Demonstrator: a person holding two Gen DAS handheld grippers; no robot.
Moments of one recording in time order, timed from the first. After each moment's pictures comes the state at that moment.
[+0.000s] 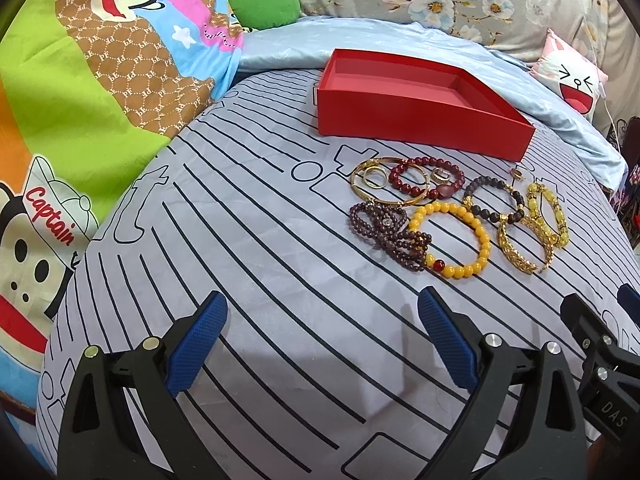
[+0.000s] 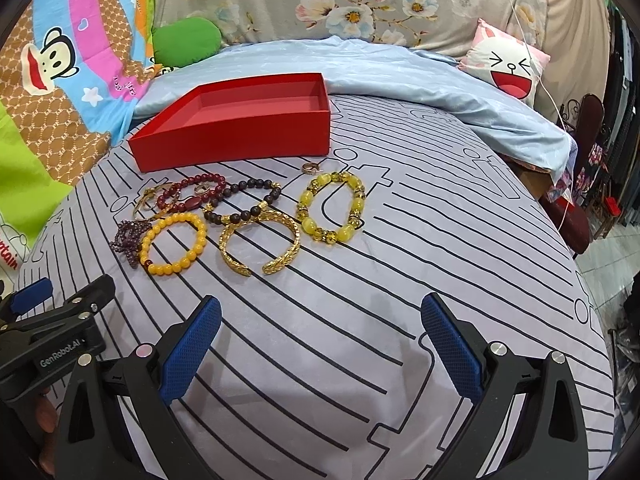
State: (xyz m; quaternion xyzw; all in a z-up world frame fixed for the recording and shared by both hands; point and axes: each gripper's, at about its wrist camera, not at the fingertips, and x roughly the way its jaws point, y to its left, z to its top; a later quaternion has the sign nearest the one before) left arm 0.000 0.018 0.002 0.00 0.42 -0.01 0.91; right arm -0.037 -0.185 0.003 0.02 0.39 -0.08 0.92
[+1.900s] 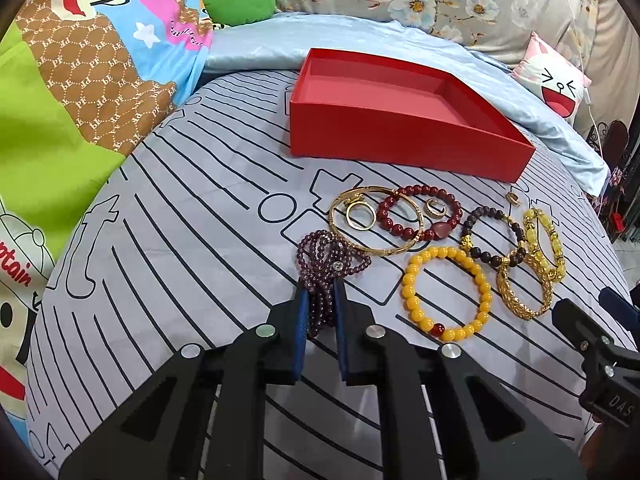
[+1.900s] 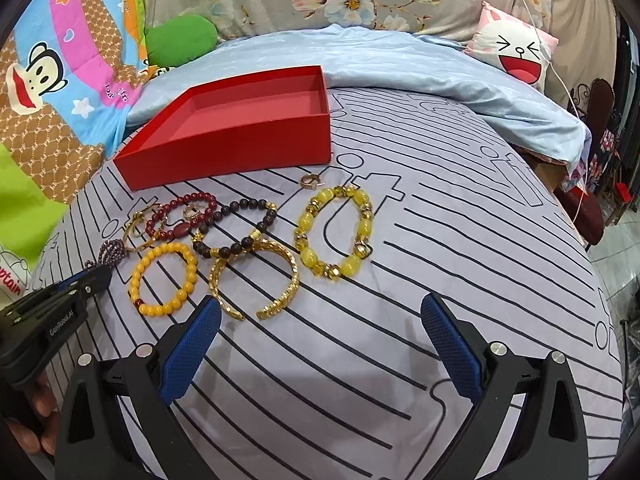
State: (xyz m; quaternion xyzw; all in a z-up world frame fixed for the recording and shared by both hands) left arm 0.048 0.019 -0.002 -0.02 0.42 -0.07 0.90; right arm 0.000 -0.193 0.003 0.05 0.41 -0.06 0.91
